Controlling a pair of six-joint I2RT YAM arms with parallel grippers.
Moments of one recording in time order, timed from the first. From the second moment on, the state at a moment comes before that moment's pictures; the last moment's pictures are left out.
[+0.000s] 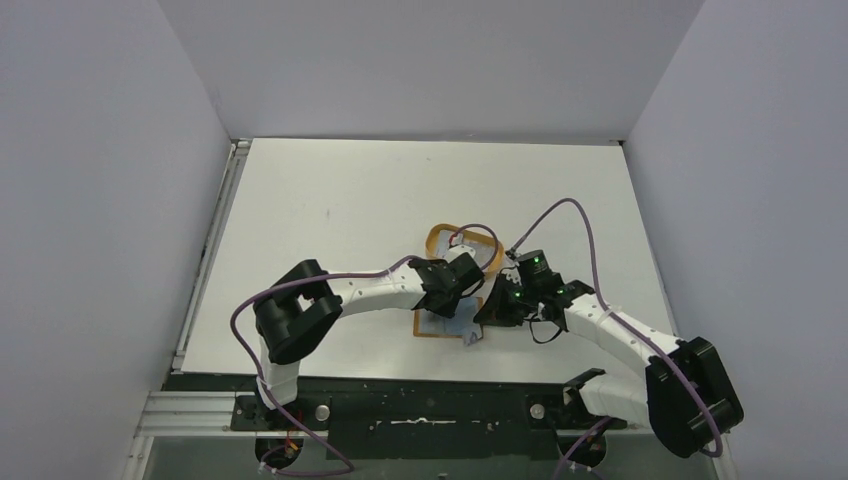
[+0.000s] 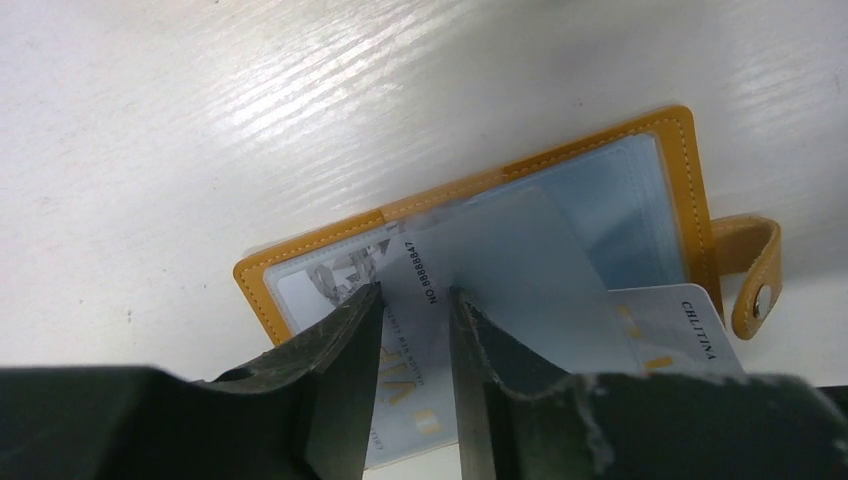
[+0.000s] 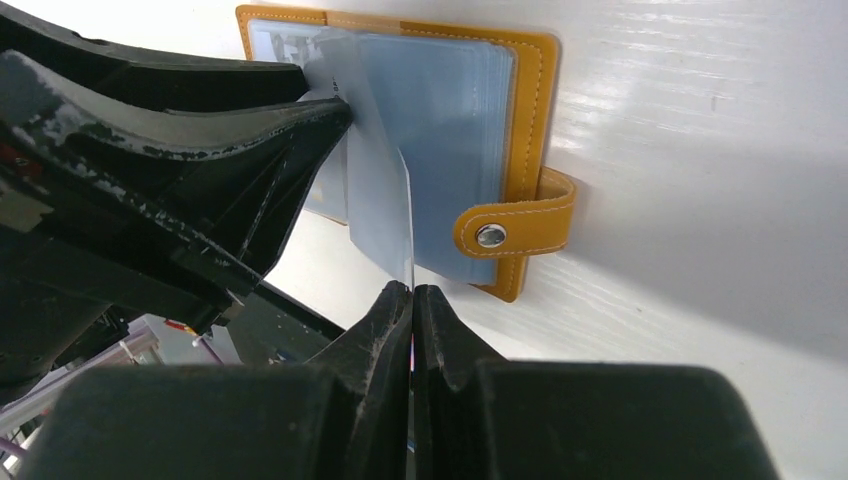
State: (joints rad) left arm -1.07 1.91 1.27 -0.51 -0.34 -0.57; right arm 0.47 1.15 0.53 -0.35 -0.39 0.74
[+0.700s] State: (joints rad) left arm -1.04 1.63 1.17 -0.63 -0.34 -0.62; right arm 0.60 1.29 0.61 -0.25 -0.40 0.76
